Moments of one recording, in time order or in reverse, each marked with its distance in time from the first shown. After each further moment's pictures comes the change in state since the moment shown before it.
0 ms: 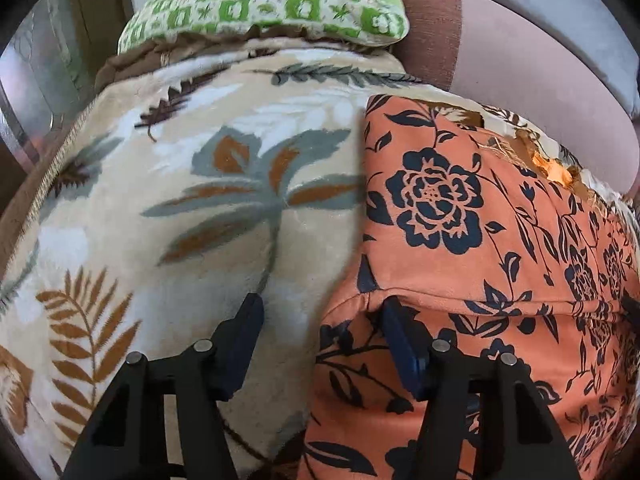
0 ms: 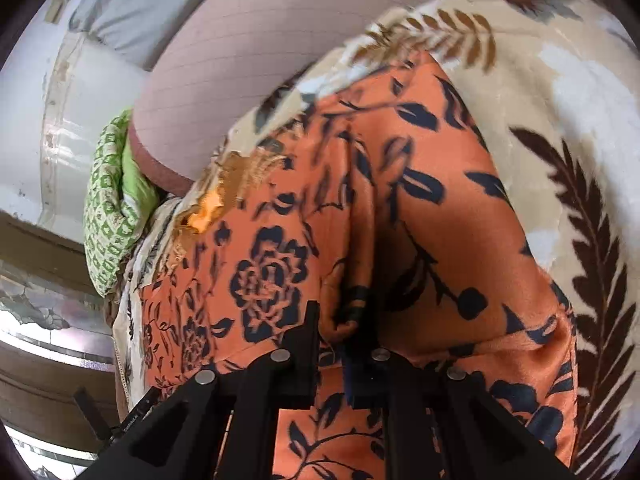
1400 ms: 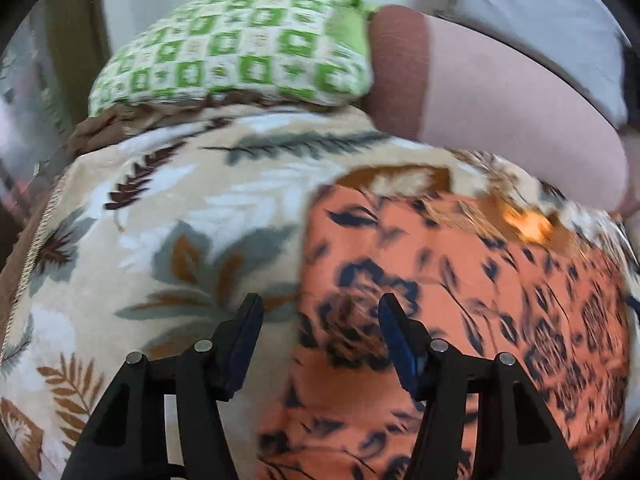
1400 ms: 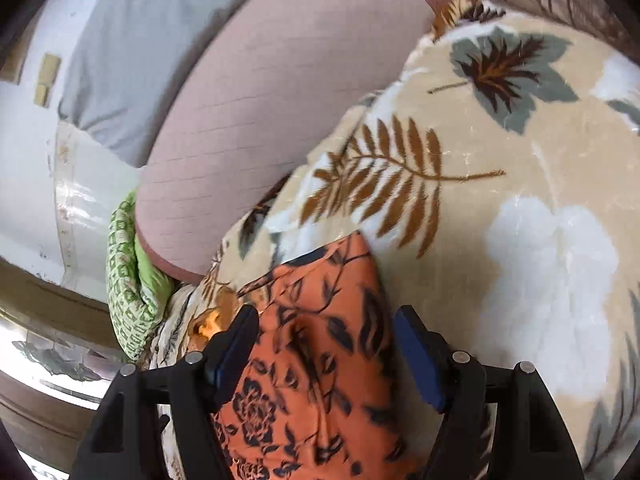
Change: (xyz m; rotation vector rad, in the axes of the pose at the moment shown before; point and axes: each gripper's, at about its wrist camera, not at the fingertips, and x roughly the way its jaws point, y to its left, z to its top) left arm -0.002 -0.041 0.058 0.066 -0.086 -0.056; right arm -0.052 -0.063 0.119 0.013 -0.099 0.053
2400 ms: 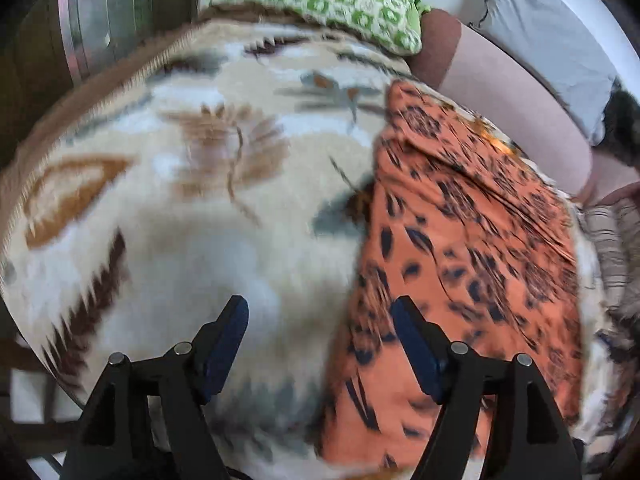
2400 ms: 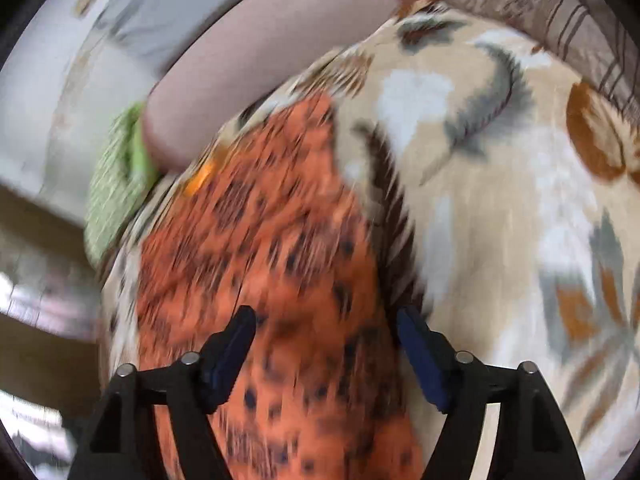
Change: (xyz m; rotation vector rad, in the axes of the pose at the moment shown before) left arm -0.153 0.109 -0.216 -0.253 0.135 -0.123; right arm -0.146 0.000 -0.214 -0.148 0.127 -0.154
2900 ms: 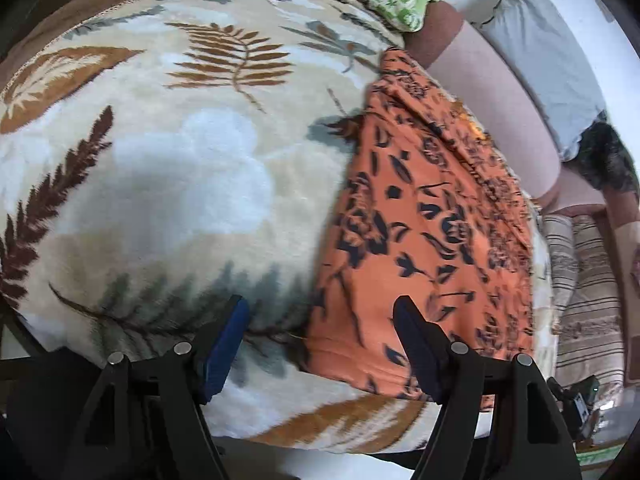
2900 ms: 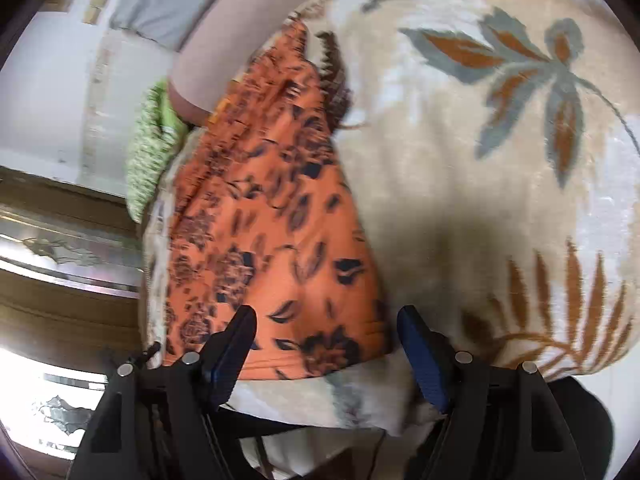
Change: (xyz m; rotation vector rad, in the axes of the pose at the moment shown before) left arm -0.001 0.022 -0.043 -0.129 0.093 -0.191; right arm -0.034 -0.059 -0.125 0.089 0.004 0.204
